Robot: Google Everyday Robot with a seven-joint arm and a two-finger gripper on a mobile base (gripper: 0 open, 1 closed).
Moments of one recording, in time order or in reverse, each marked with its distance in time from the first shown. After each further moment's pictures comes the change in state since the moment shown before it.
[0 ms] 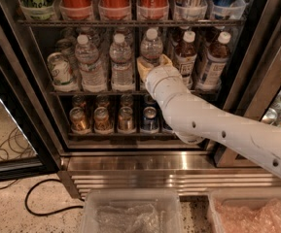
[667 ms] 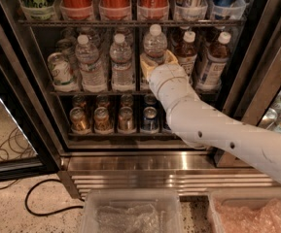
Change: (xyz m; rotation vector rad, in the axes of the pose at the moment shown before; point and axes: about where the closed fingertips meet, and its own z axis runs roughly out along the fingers) arm -0.024 -0.001 -0.022 0.008 -0.061 -0.045
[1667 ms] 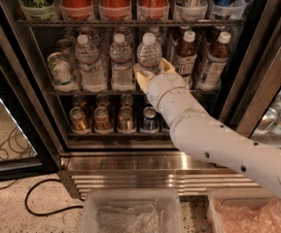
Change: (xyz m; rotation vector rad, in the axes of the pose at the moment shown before) arm -0.004 0.028 -0.038 -0.091 0.007 -0.031
